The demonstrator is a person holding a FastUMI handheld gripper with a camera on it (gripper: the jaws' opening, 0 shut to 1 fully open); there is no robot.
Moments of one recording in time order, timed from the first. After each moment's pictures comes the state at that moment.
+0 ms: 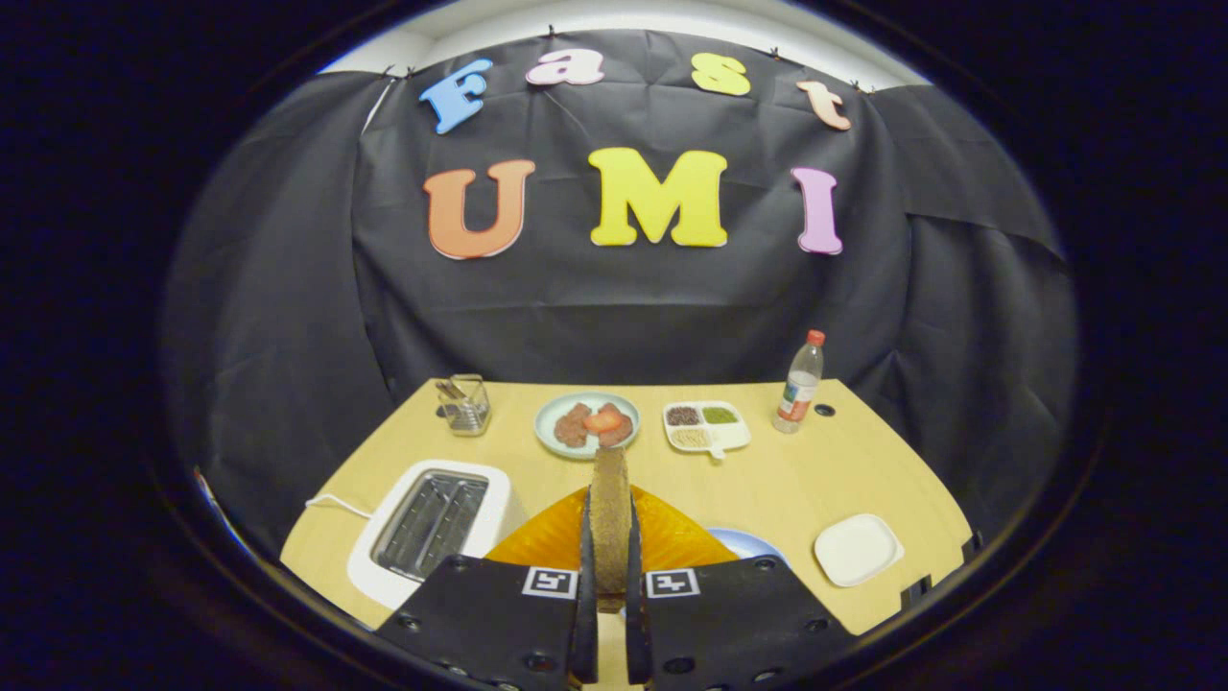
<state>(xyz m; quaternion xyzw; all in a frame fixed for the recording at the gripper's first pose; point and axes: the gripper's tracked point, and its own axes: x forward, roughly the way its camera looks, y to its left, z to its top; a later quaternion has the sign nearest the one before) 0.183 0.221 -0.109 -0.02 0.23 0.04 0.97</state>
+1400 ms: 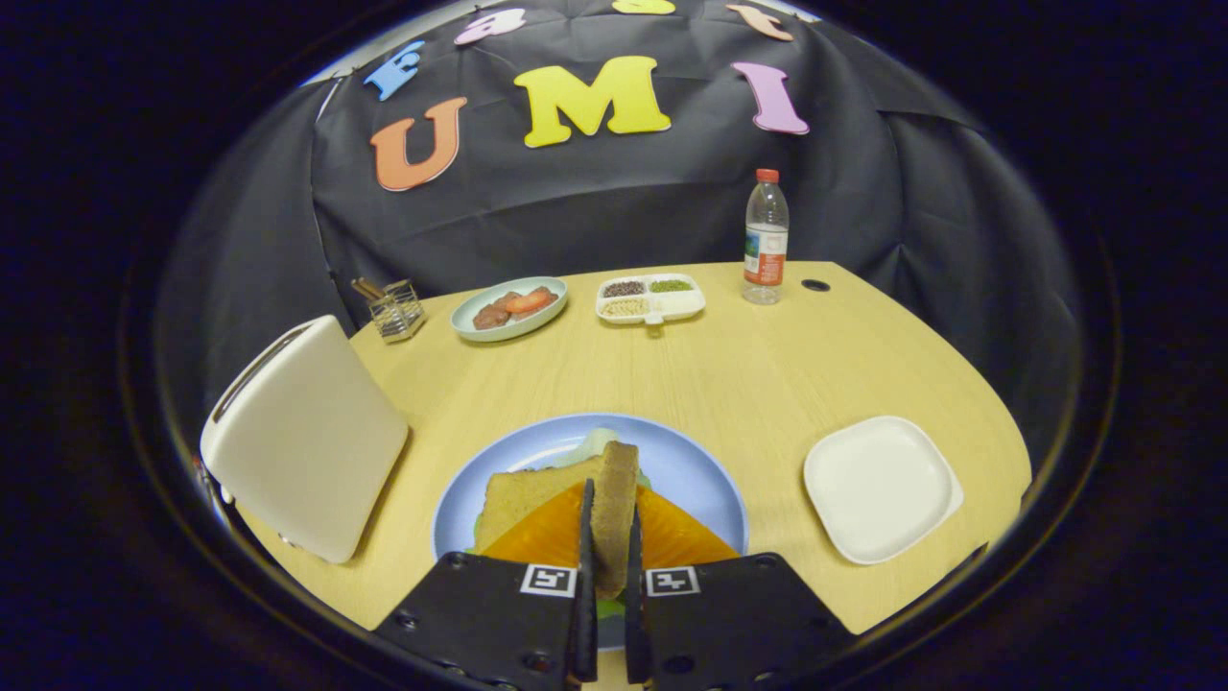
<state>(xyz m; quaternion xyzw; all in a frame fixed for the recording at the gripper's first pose) 0.196 0.095 -0.267 0.03 0.32 0.07 0.94</state>
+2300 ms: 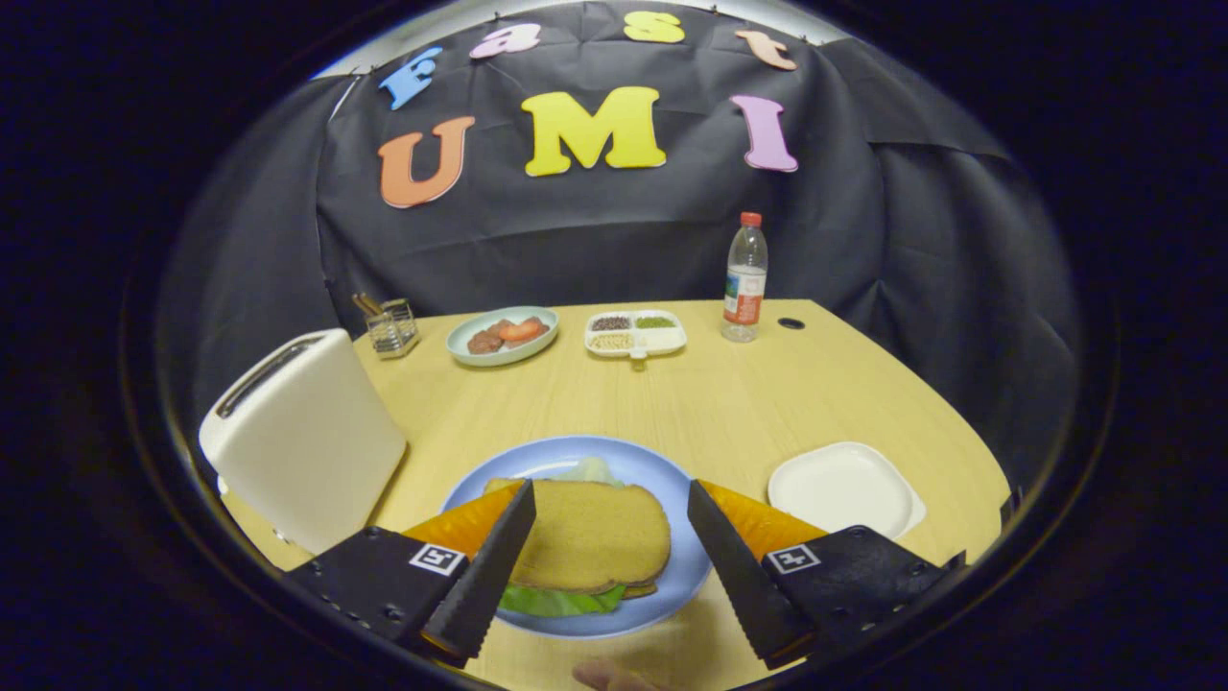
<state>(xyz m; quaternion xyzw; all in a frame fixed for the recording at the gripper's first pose) 0.178 0.086 -0.212 0.01 0.26 0.03 0.97</state>
